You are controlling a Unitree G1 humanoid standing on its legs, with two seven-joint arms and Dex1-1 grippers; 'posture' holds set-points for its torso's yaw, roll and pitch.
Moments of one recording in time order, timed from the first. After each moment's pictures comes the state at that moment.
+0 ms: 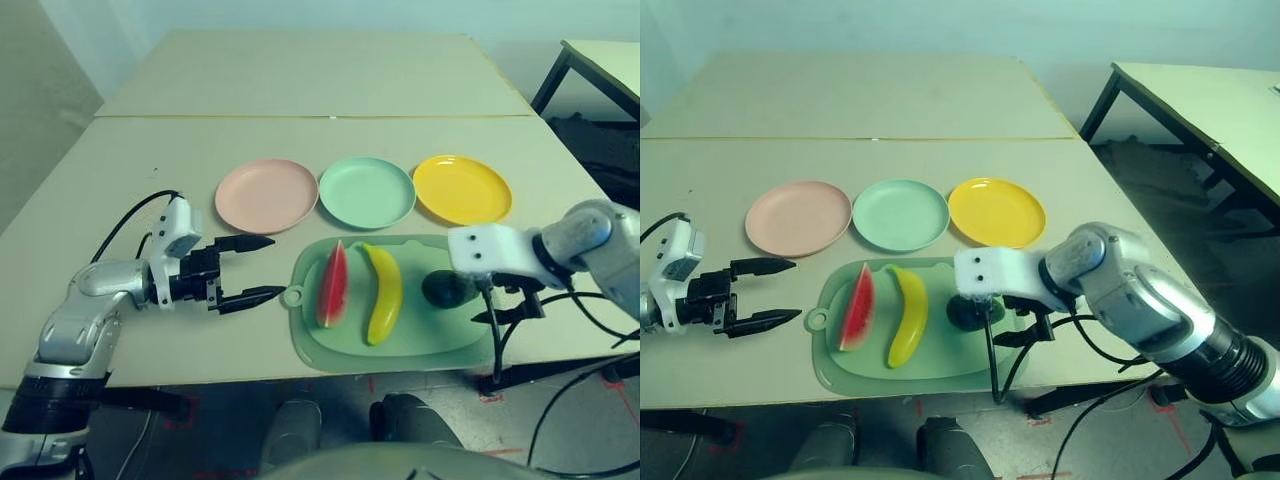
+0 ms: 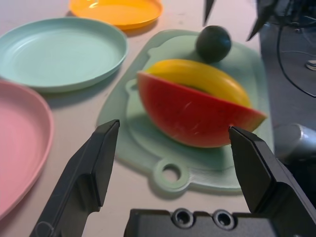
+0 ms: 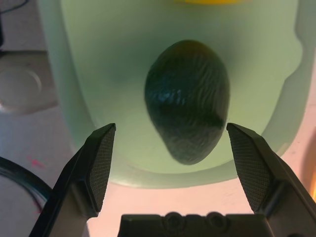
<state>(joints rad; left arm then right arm) -0.07 0.83 0.14 -0.15 -0.54 0.26 -1.27 -0.59 -1.07 0.54 -0.47 -0.04 0.75 1.35</state>
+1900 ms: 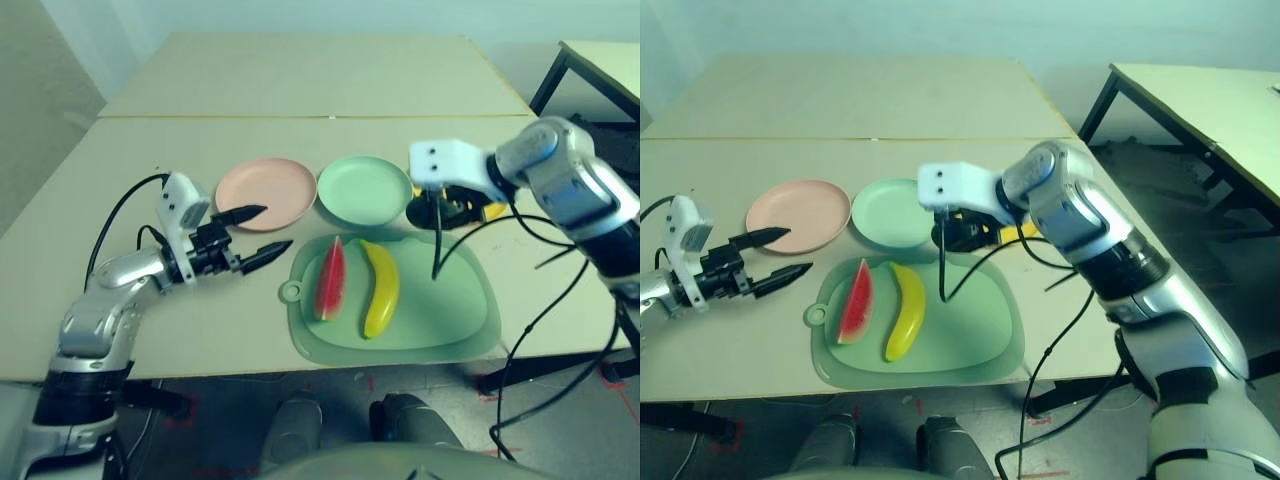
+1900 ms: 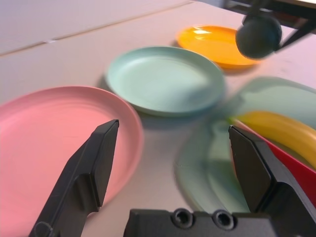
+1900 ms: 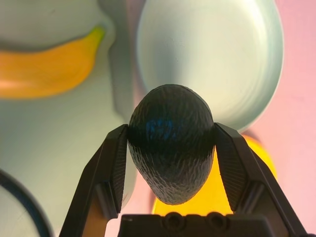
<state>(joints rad) -0.18 0.64 0.17 -0.20 -0.47 0.44 -0.75 -1.06 -0.62 0.57 0.28 -0.19 0.42 1.26</state>
